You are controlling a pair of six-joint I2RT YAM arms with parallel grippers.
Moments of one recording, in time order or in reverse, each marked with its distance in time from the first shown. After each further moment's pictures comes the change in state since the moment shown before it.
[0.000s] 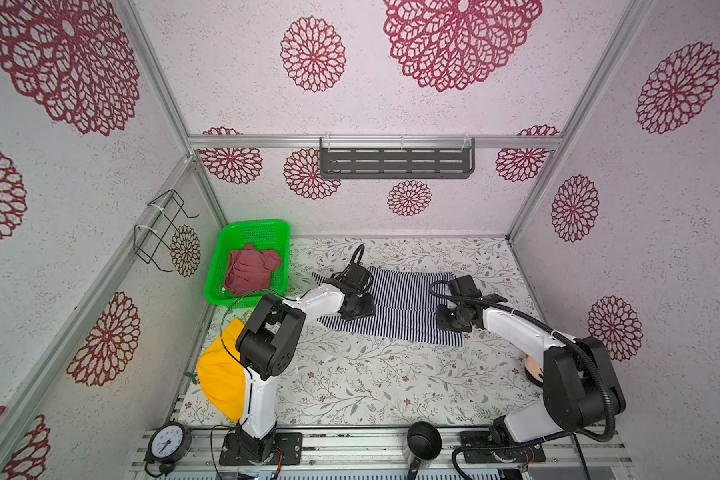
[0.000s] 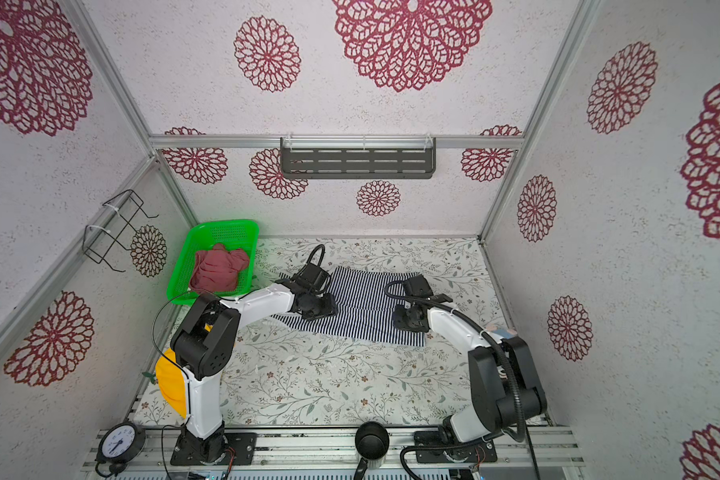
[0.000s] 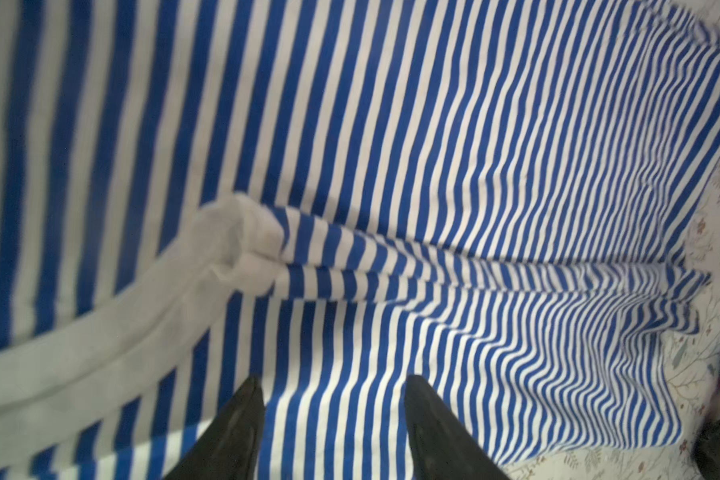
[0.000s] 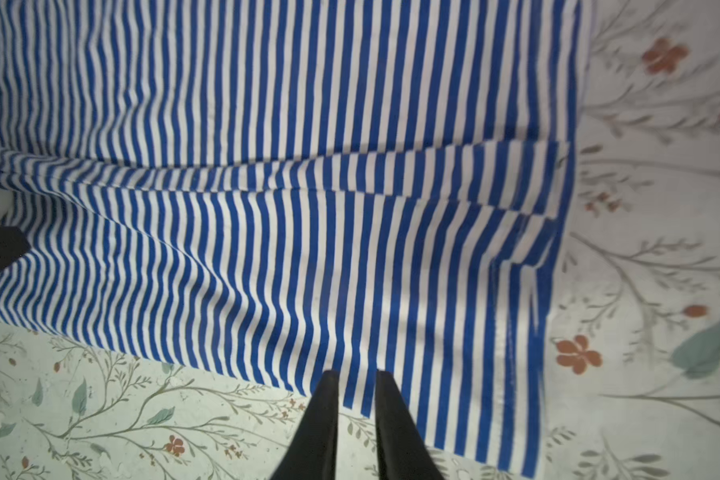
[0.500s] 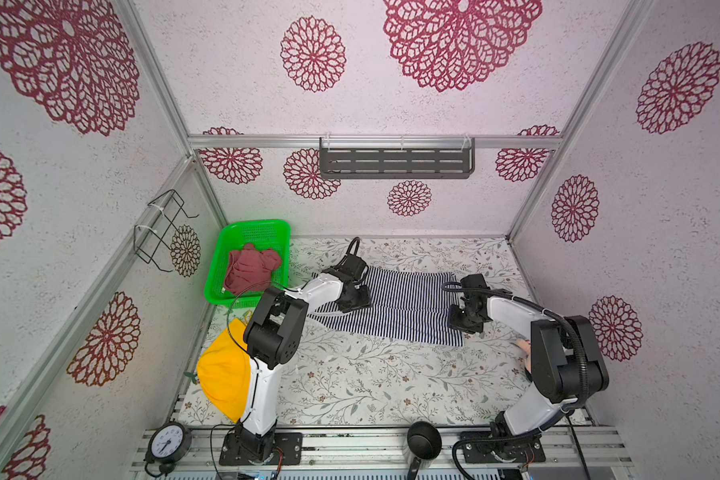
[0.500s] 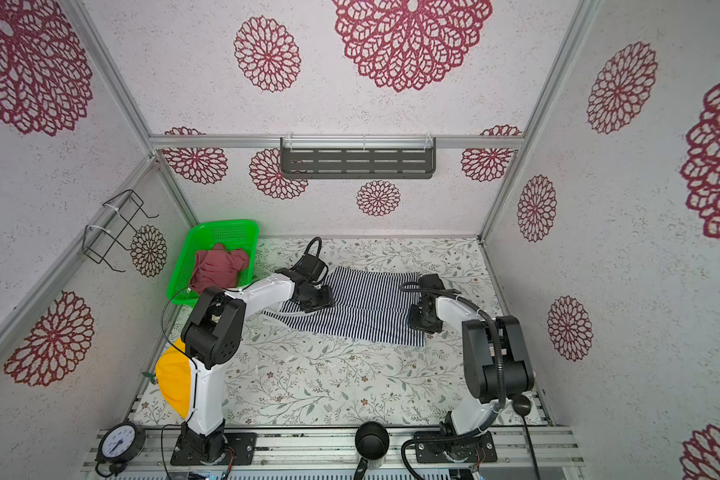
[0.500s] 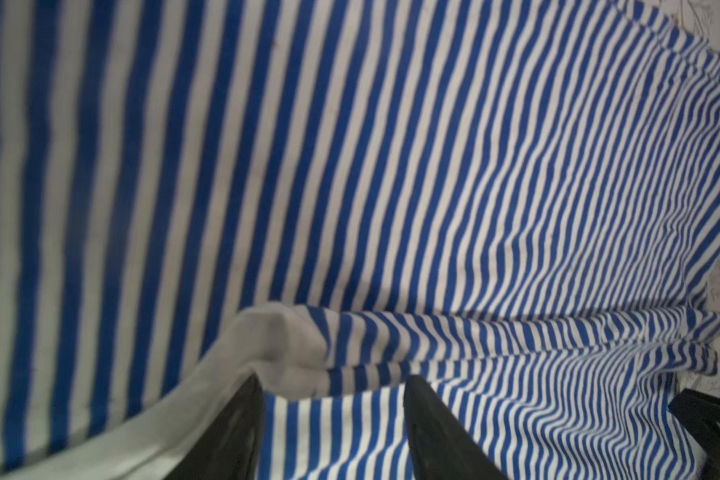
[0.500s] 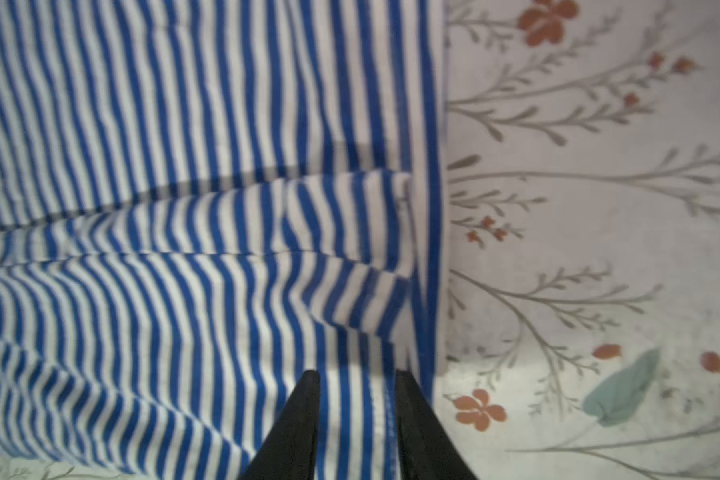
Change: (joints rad) left arm 0.081 0.106 0.183 -0.089 0.031 0.066; right arm -0.174 0.143 0.054 -0.036 0.019 -0.074
